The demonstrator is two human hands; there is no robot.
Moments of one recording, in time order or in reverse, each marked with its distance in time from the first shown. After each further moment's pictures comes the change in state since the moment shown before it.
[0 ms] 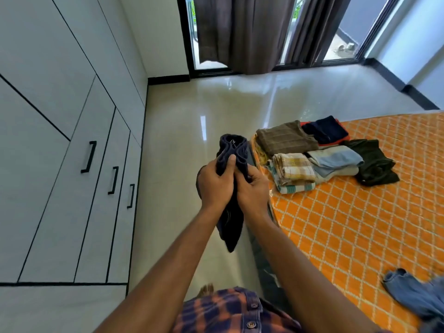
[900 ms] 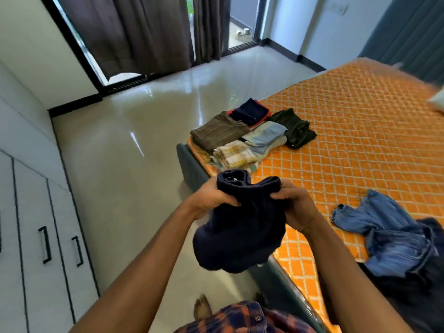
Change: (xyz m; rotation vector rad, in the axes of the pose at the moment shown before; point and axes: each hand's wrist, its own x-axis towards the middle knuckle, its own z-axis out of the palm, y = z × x) left_hand 0.008 0.001 0.067 -0.113 -1.257 -0.117; right_hand -0.037 -0.033 -0.183 0.416 -0.183 0.306
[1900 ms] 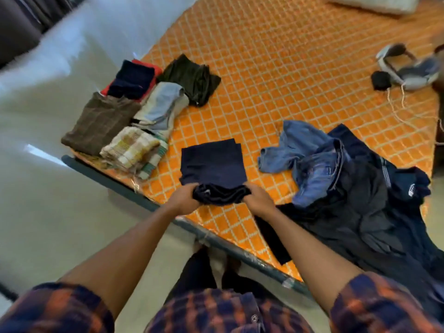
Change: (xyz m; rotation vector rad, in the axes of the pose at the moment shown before) left_hand 0.188 -0.076 0.167 0.915 -0.350 -0.205; right_hand -0.063 0.097 -0.254 -0.767 0.749 0.472
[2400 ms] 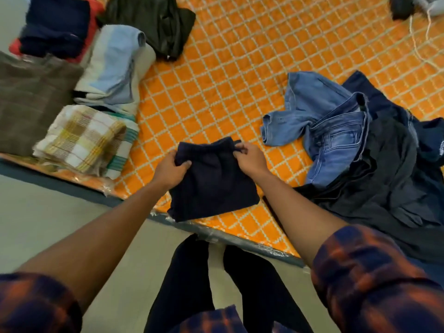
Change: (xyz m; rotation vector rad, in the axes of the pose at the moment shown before) left_hand 0.158 -0.089 0.012 -0.305 0.051 -0.156; right_hand 0.150 0.015 0.054 0.199 0.242 0.236
